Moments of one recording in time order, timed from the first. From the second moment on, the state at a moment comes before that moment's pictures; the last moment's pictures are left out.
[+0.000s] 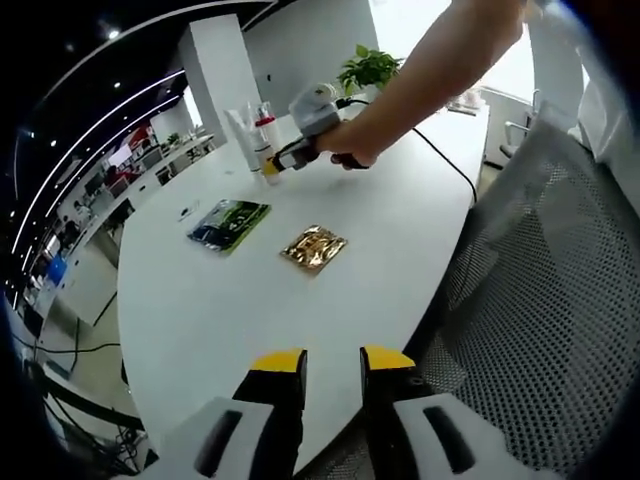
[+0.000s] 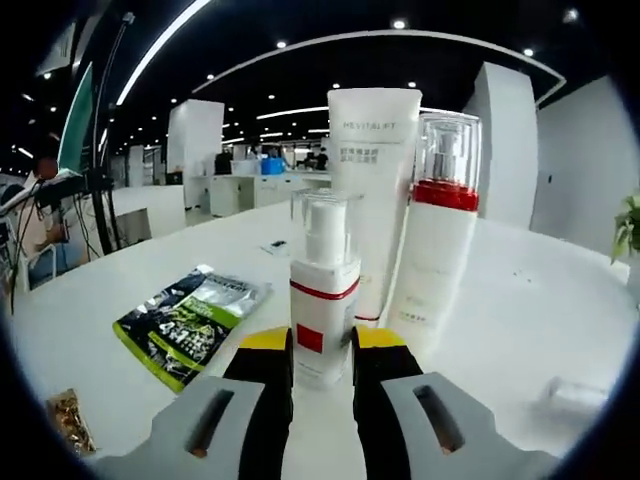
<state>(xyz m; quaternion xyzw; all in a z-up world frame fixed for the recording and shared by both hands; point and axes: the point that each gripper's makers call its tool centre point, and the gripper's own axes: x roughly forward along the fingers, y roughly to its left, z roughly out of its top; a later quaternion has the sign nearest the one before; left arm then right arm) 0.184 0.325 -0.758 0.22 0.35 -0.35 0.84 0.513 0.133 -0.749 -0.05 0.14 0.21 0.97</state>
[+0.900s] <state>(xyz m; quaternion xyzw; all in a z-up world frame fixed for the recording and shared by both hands) 0.186 0.327 -0.755 0.23 0.35 -0.34 0.84 0.526 0.132 -0.750 -0.04 0.15 0.19 0.97</state>
